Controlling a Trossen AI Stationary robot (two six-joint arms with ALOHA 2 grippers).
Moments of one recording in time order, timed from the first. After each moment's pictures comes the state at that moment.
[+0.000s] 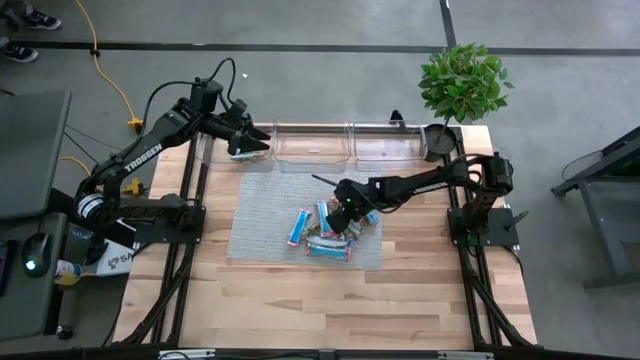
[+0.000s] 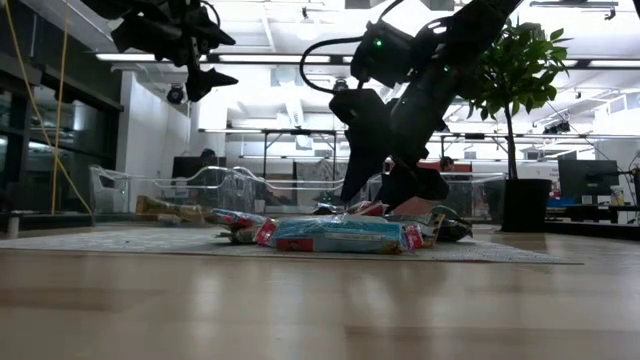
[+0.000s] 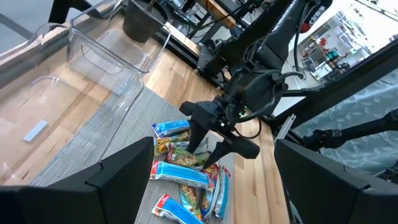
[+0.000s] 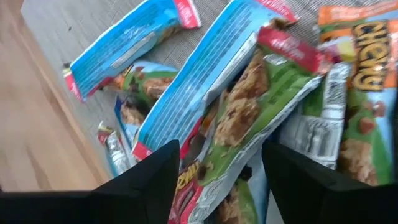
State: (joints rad) left arm 0.95 1.12 0.98 -0.45 0.98 -0.13; right arm -0.09 1.79 1.00 -0.15 -0.17 0.85
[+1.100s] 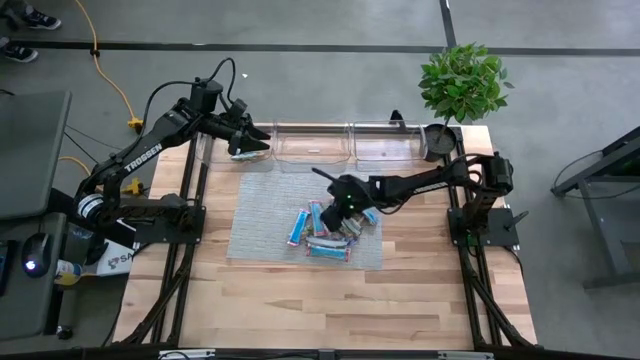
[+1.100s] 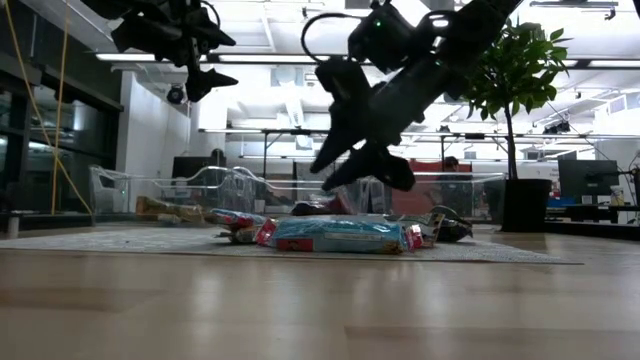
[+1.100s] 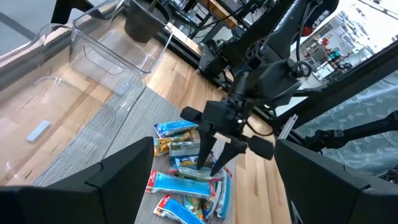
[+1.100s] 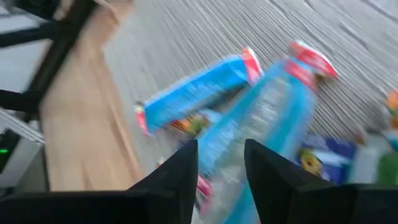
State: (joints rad) left arm 0.95 1.12 0.98 -0.45 0.97 -0.13; right arm -0.09 1.79 1.00 0.08 -0.17 0.81
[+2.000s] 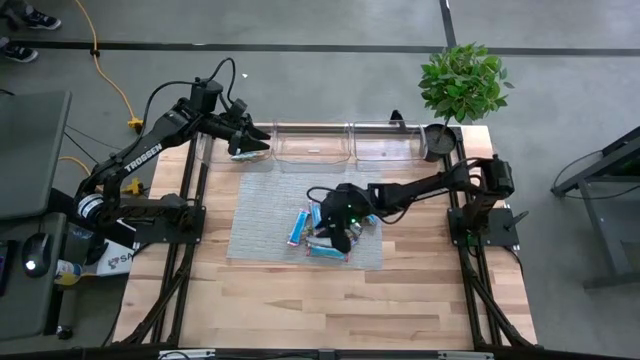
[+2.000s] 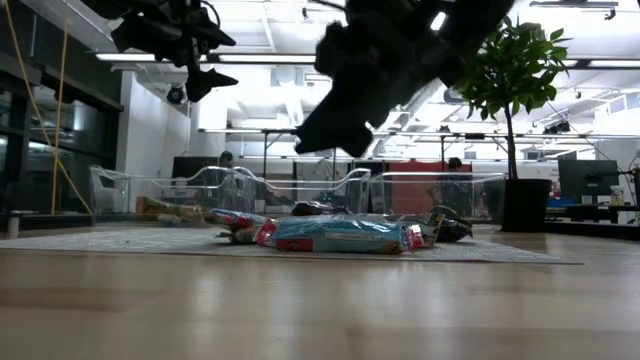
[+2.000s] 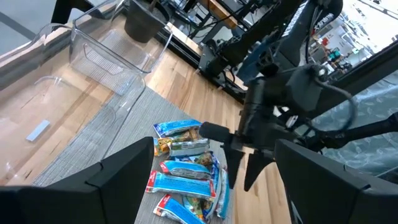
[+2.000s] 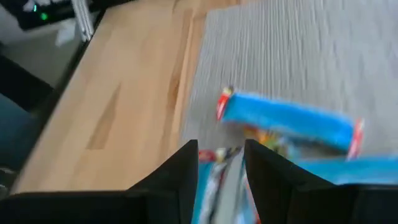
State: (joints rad) left arm 0.95 1.12 0.98 -0.45 0.97 -0.13; right arm -0.01 1.79 1.04 0.14 -0.28 0.16
